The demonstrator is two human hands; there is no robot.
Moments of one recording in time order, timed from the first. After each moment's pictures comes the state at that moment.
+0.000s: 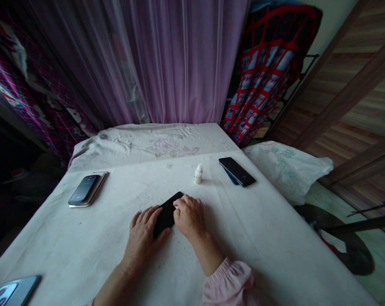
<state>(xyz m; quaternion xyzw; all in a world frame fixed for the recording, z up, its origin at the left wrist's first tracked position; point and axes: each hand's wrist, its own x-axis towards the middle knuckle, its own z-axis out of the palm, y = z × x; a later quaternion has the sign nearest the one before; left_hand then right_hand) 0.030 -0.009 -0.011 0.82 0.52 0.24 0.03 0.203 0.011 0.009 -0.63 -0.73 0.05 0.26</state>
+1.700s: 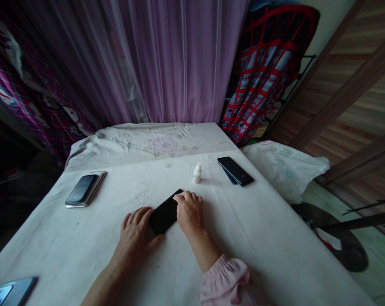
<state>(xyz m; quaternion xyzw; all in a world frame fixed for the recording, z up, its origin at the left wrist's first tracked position) 0.012 -0.010 -0.002 0.81 0.55 0.19 0.05 0.204 0.018 0.014 -0.69 -0.70 0.04 0.17</state>
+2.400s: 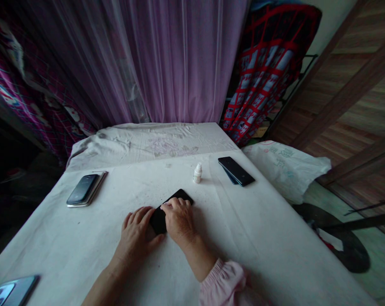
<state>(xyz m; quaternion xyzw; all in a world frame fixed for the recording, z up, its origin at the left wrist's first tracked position) 0.013 -0.009 0.002 0.82 0.54 0.18 0.06 0.178 0.004 0.015 -0.61 -0.77 0.05 0.19</state>
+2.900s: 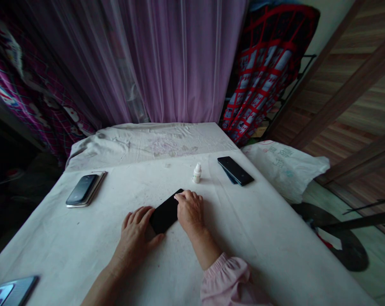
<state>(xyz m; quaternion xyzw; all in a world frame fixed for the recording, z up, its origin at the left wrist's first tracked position) 0.011 -0.009 -0.001 0.82 0.54 0.19 0.06 0.208 0.019 0.015 -0.68 -0.71 0.03 0.18</state>
